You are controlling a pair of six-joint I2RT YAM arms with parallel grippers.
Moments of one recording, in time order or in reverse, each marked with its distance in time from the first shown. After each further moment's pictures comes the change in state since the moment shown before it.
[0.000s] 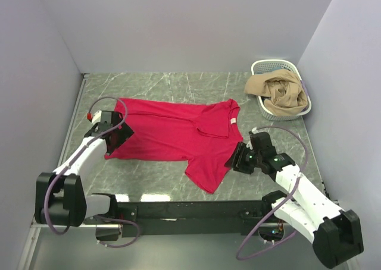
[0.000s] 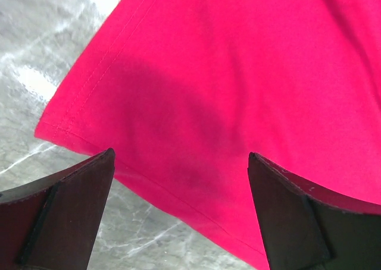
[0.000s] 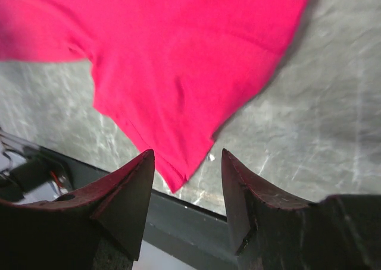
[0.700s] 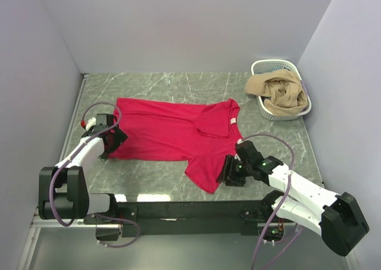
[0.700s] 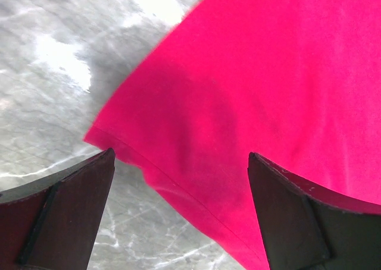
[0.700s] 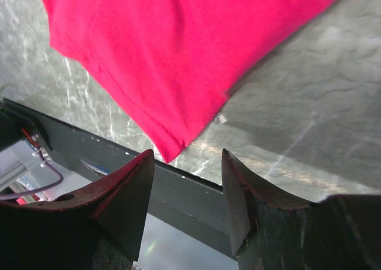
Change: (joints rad) left arm 0.098 0.075 -0.042 -0.007 -0.006 -0.010; right arm 0.268 0.095 -0.064 0.025 0.005 0.142
